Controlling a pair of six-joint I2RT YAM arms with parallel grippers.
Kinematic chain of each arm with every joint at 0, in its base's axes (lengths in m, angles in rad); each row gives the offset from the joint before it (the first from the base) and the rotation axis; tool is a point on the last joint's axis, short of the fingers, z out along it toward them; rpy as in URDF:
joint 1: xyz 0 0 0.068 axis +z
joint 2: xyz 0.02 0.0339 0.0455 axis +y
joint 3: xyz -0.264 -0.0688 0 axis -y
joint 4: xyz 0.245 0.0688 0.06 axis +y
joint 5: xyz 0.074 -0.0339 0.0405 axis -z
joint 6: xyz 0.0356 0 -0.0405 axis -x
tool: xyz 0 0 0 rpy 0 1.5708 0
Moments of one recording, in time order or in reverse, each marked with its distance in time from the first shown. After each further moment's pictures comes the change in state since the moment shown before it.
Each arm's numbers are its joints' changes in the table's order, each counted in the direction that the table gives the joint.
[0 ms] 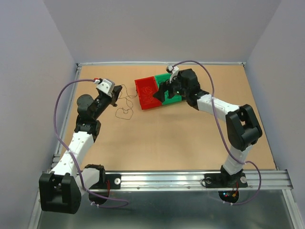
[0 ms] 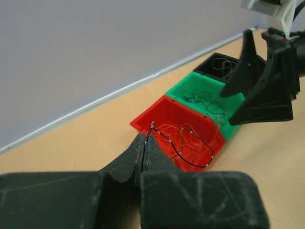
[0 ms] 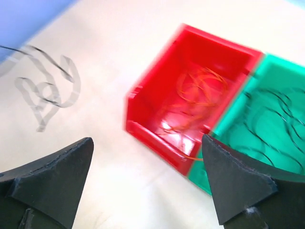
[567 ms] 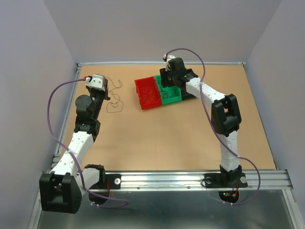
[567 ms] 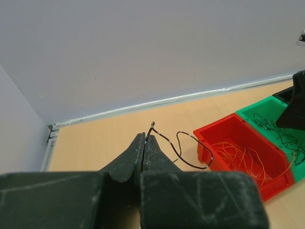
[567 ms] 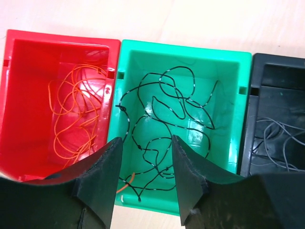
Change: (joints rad) left arm 0.010 0.002 0.000 -0.067 -0.371 -0.008; right arm -0.001 0.321 0.565 0.543 0.525 -0.015
